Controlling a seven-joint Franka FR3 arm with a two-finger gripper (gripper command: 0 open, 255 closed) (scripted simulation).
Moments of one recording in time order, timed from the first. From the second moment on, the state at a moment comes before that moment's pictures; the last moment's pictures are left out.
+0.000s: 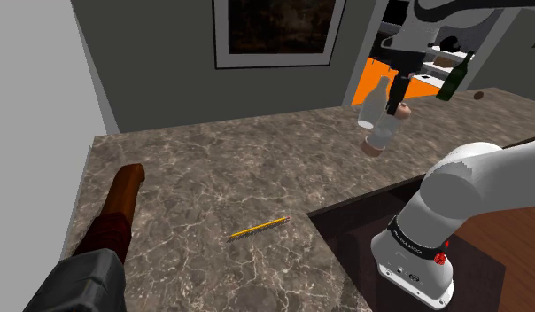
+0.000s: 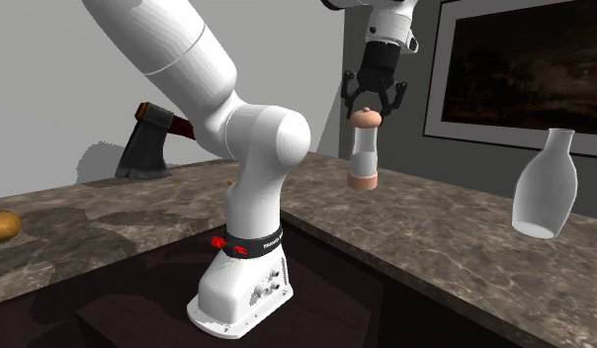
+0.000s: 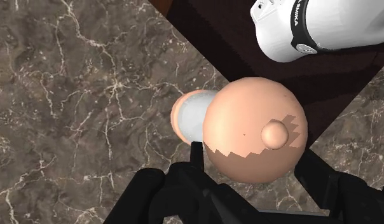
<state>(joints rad) -0.10 -0.77 -0.38 -2.49 -0.17 1.56 -0.72</state>
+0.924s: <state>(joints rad) -0.08 -0.74 -0.35 -2.29 -0.14 1.38 -0.72</state>
